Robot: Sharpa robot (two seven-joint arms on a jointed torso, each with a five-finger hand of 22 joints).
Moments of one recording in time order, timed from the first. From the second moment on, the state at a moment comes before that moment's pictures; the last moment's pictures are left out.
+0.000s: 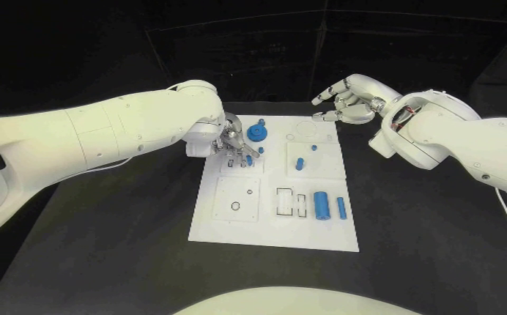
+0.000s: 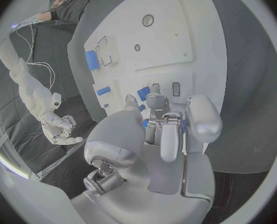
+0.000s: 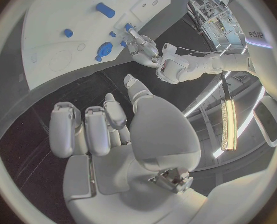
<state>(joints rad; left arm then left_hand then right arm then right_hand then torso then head) 1.38 -0.57 -0.16 1.26 -0.89 0.34 -0.63 1.06 0.25 -0.39 0.15 0.05 0.85 0.06 0.67 0.49 1.25 -0.01 1.03 0.85 1.47 -0.09 1.57 1.31 0.12 1.47 0.01 1.22 1.00 1.31 -0.85 -0.05 1.52 -1.06 -0.29 0.00 1.27 -0.04 0.08 0.01 0.27 0.84 0.18 0.12 0.08 1.32 0.09 1.21 1.20 1.47 0.01 1.39 1.25 0.05 1.39 0.12 1.45 1.31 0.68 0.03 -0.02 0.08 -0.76</state>
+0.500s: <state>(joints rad) 1.38 -0.55 -0.16 1.24 -0.89 0.34 -0.64 1.08 0.25 -0.39 0.15 0.05 0.84 0.06 0.68 0.50 1.25 -0.01 1.04 0.85 1.47 -0.09 1.57 1.31 0.12 1.47 0.01 1.22 1.00 1.32 -0.84 -0.05 1.51 -1.06 -0.28 -0.01 1.27 -0.04 0.07 0.01 0.28 0.84 0.18 0.12 0.08 1.32 0.09 1.21 1.20 1.47 0.01 1.39 1.25 0.05 1.39 0.12 1.45 1.31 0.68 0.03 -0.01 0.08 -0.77</state>
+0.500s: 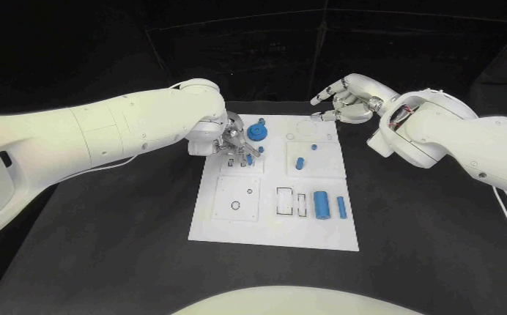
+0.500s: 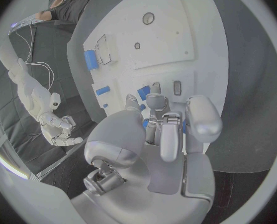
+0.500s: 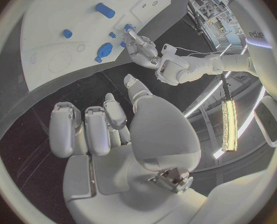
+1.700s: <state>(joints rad) 1.38 -0.52 -0.16 1.21 -0.89 0.35 -0.64 1.15 0.27 -0.37 0.13 0.05 0.82 0.06 0.72 0.53 1.24 -0.02 1.05 0.85 1.47 -0.09 1.57 1.31 0.11 1.47 0.01 1.23 1.02 1.32 -0.82 -0.05 1.50 -1.09 -0.26 -0.03 1.28 -0.03 0.07 0.01 0.28 0.84 0.18 0.13 0.08 1.32 0.09 1.21 1.21 1.47 0.01 1.39 1.25 0.05 1.39 0.12 1.45 1.31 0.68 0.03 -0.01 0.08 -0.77</state>
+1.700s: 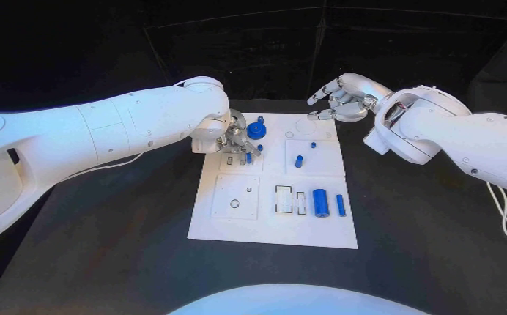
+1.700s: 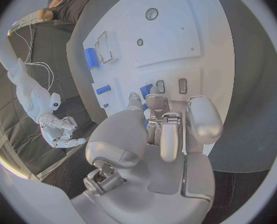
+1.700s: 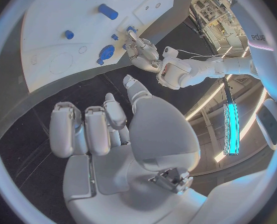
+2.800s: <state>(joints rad) 1.38 -0.52 -0.15 1.21 -0.89 0.36 -0.63 1.32 0.27 -0.13 0.01 0.09 0.76 0.06 0.71 0.52 1.21 -0.02 1.04 0.82 1.47 -0.09 1.56 1.31 0.11 1.47 0.01 1.24 1.03 1.32 -0.81 -0.05 1.49 -1.09 -0.25 -0.04 1.29 -0.02 0.07 0.01 0.29 0.84 0.18 0.13 0.08 1.32 0.09 1.21 1.21 1.47 0.01 1.39 1.25 0.05 1.39 0.12 1.45 1.31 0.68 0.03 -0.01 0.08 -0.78</state>
